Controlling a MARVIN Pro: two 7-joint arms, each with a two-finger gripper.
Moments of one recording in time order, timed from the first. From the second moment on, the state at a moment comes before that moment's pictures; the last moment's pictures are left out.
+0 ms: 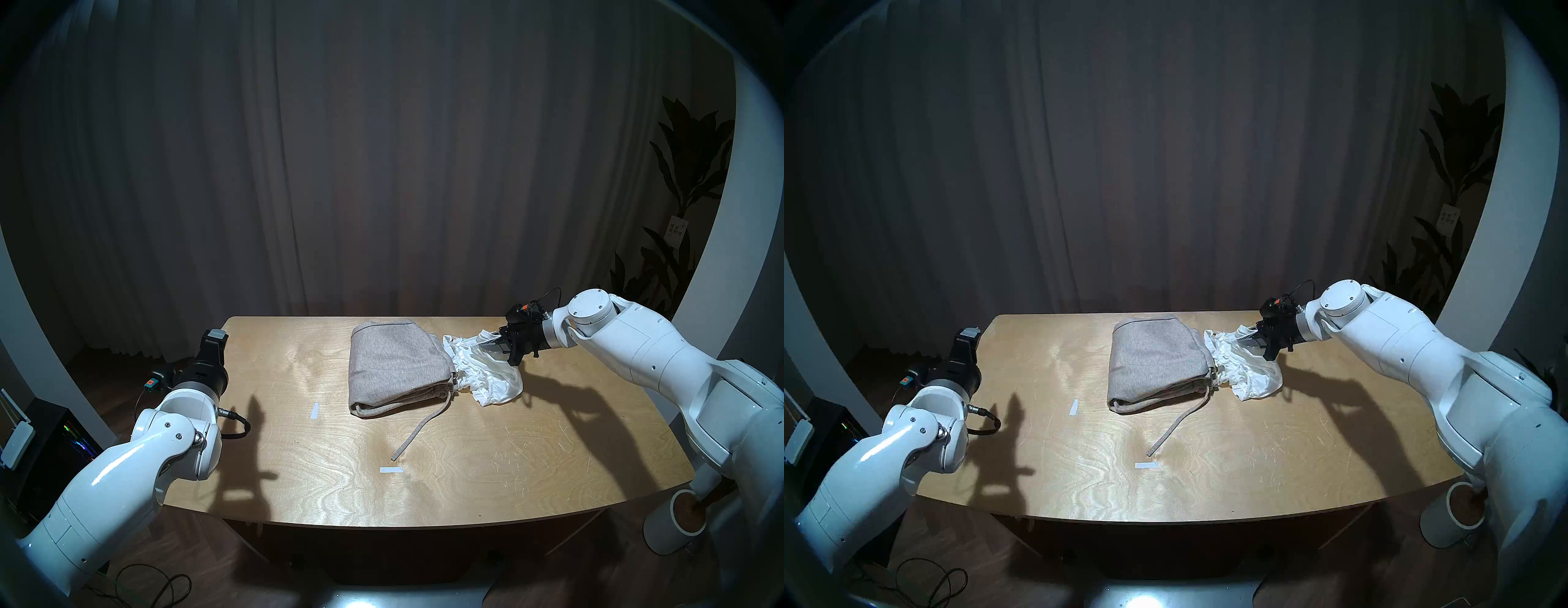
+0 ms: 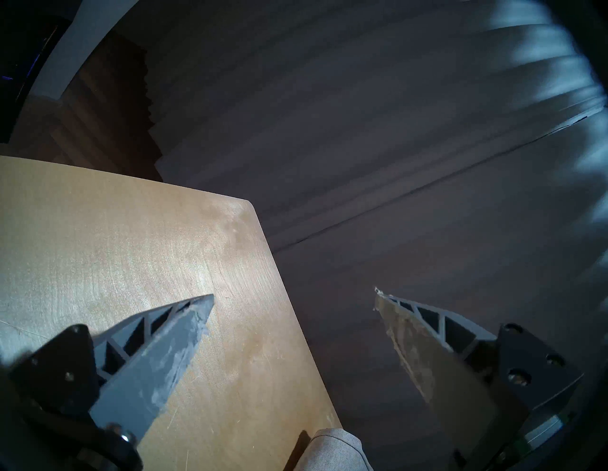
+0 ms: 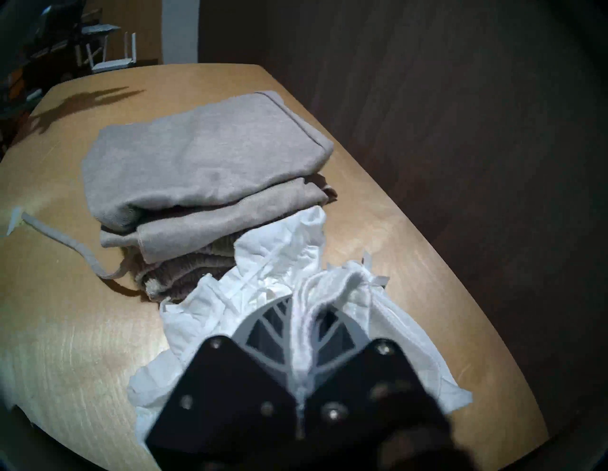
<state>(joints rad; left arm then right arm) 1.80 -0.68 -1.39 -1.99 -1.84 -0.60 0.48 -0.54 -0.90 0.41 -0.78 0.50 -0.05 0.92</state>
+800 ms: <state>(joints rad) 1.94 -0.68 -1.47 -2.05 -1.86 -0.67 0.43 -0.42 -1.02 0.28 -0.58 0.31 -0.33 1.19</state>
